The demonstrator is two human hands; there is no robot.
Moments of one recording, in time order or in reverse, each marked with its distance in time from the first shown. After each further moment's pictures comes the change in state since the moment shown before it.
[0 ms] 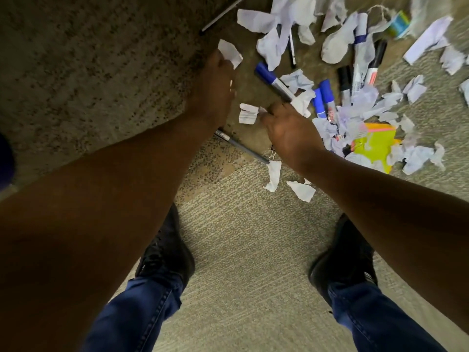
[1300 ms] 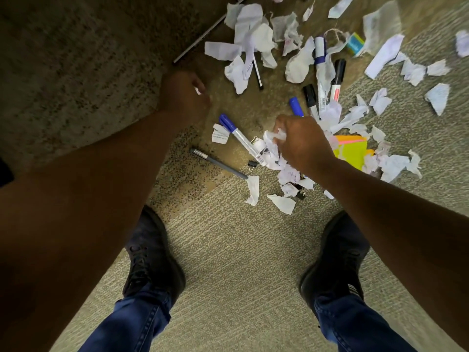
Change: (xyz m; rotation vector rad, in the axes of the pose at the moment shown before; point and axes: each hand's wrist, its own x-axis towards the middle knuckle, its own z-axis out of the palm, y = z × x) left_hand 0.027 0.020 -0.025 -0.087 -0.054 -0.245; right_hand -0.024 0.061 -0.021 0.372 0.081 0.274
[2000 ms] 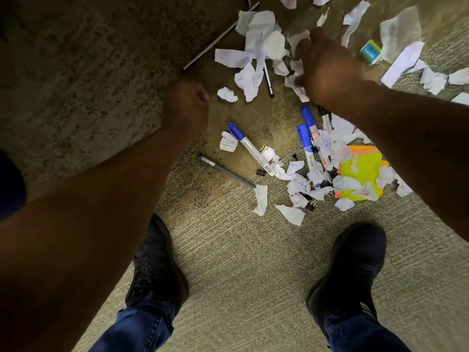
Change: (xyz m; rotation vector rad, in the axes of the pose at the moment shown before) left_hand -0.009 -0.007 -0.002 0.002 0.132 0.074; right_hand 0.112 0.010 -0.054 -0.415 0.077 -0.118
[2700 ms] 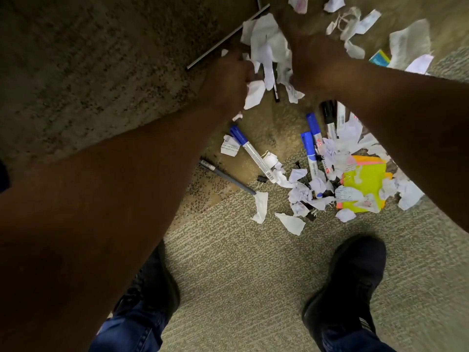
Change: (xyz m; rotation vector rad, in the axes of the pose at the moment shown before) left_hand 0.036 0.042 0.023 0.178 -0.057 0.367; right_hand 0.022 -0.032 -0.025 0.096 -0.141 -0.023
